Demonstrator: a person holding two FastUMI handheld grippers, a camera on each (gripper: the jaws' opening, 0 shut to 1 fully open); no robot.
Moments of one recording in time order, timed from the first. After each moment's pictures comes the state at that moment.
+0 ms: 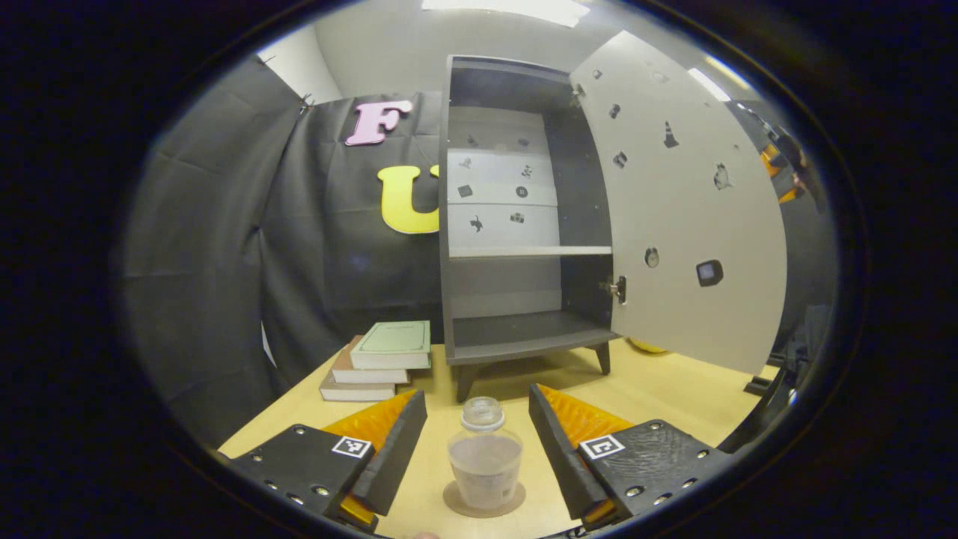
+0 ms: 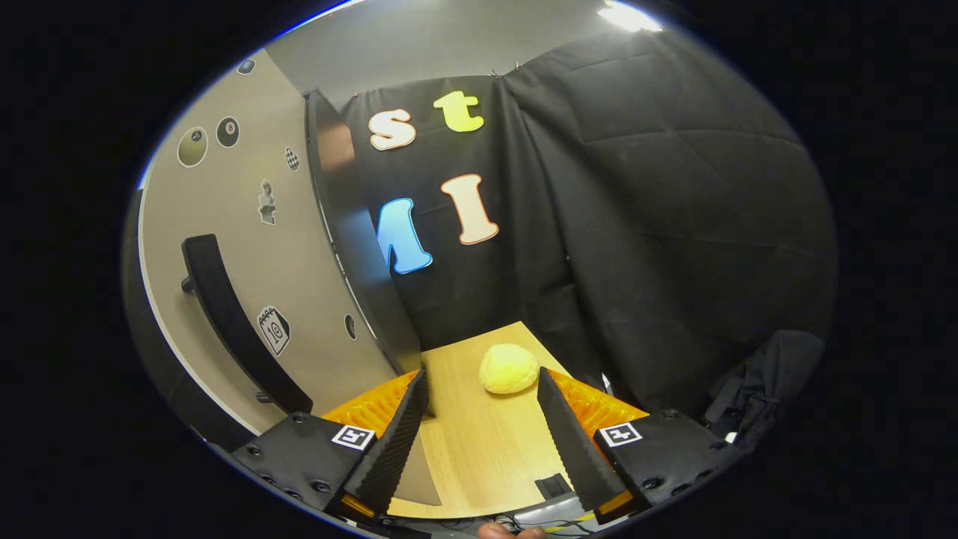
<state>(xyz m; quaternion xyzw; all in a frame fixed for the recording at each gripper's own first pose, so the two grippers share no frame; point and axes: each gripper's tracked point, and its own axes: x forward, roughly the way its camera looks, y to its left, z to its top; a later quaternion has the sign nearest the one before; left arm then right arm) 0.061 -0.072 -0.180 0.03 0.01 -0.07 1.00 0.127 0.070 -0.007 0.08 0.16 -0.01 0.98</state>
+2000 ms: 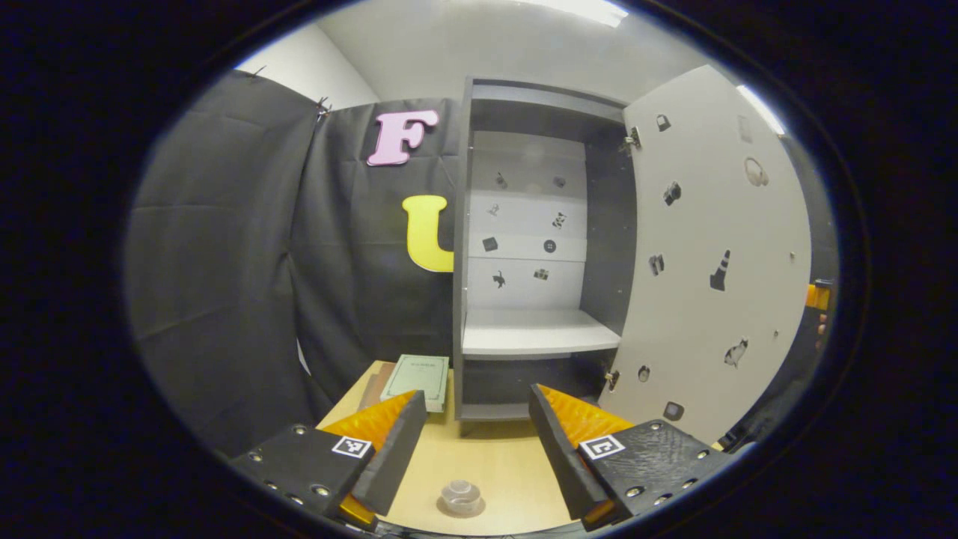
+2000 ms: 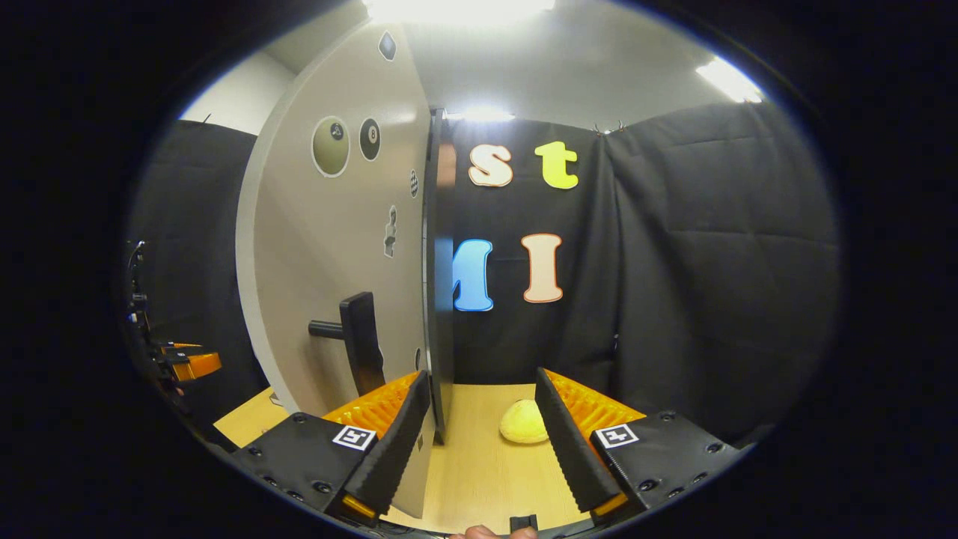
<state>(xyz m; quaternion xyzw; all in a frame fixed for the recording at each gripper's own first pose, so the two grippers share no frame) 0.058 -0.094 0.050 0.00 0.06 -0.01 1.00 0.119 0.153 0.066 -0.06 0.07 0.09 0.99</state>
